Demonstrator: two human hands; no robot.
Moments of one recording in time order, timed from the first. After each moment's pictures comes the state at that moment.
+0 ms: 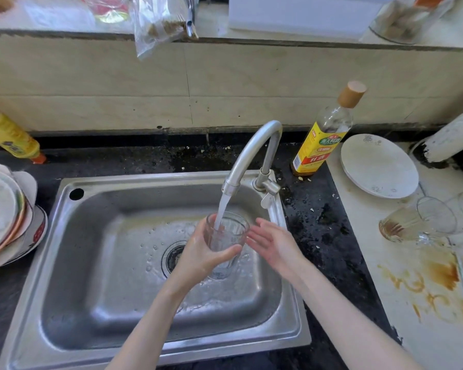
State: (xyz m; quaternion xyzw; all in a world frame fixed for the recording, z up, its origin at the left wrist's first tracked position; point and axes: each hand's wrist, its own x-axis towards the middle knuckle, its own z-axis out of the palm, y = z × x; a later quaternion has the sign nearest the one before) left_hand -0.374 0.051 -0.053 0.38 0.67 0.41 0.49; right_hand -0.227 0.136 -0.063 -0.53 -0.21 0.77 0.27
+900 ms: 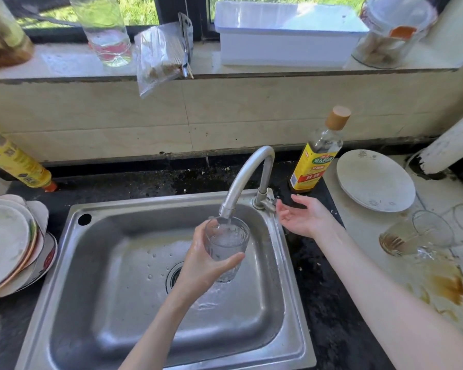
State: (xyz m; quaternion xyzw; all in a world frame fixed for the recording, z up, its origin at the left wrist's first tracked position) left_hand -0.377 0.064 -0.037 0.42 0.69 0.44 0.40; right_hand -0.204 0.235 -0.025 -0.48 0.05 0.83 0.29
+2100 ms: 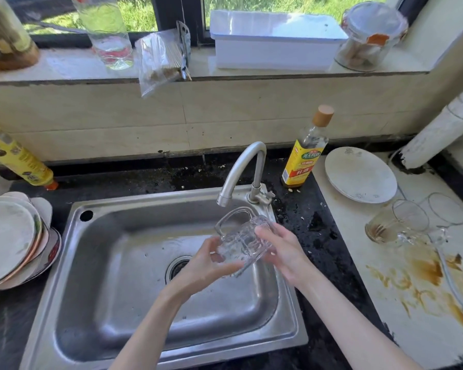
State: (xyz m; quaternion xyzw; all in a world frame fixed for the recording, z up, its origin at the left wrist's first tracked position) left_hand -0.375 0.042 -0.030 0.38 0.66 0.31 0.56; right_hand -0.207 0.127 -0.028 -0.54 -0.34 0.73 0.25
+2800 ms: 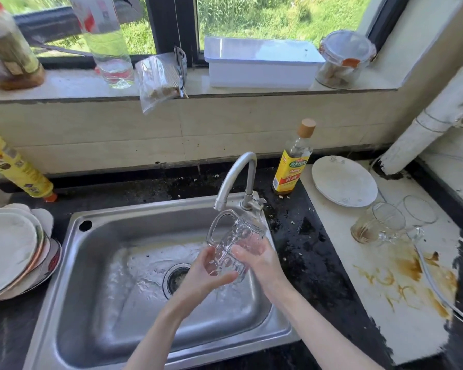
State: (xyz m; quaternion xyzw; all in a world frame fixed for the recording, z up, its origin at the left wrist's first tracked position) left_hand -0.368 0.021 -0.039 0.36 0.63 0.37 0.58; right_hand -0.224 0.079 -0.014 -0.52 -0.45 0.66 0.29
